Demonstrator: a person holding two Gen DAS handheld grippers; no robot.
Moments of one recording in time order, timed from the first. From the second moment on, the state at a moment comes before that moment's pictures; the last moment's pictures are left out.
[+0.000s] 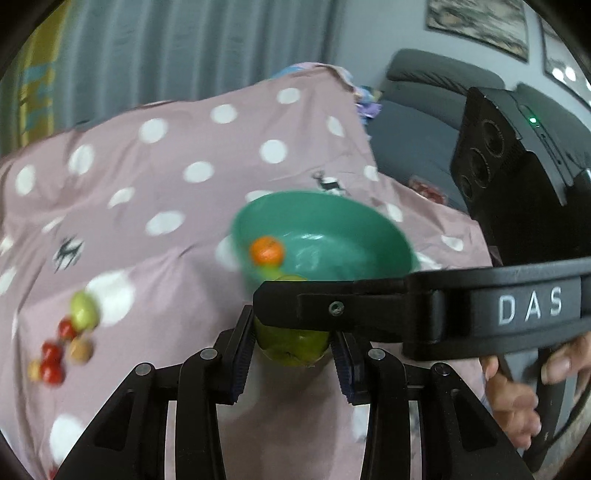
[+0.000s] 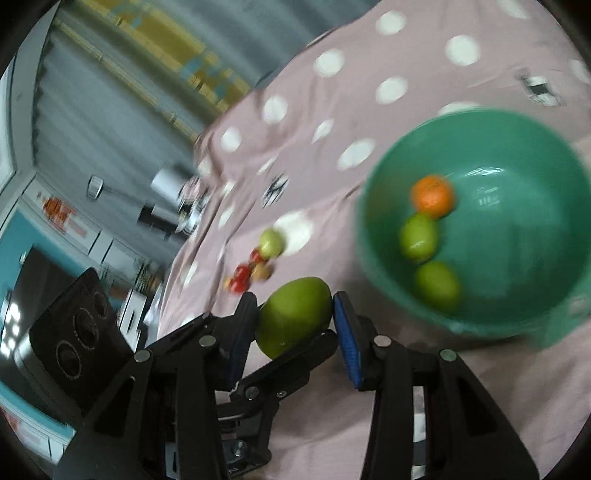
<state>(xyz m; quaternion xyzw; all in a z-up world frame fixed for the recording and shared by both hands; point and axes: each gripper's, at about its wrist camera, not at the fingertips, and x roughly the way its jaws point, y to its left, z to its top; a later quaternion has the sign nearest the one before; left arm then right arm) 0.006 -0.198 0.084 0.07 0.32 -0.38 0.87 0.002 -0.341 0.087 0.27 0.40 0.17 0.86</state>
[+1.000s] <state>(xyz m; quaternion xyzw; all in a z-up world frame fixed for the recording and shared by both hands) 0.012 -0.285 0.061 0.13 0.33 -0.36 0.86 -0.005 -0.420 0.069 0.30 0.40 0.05 0.87</state>
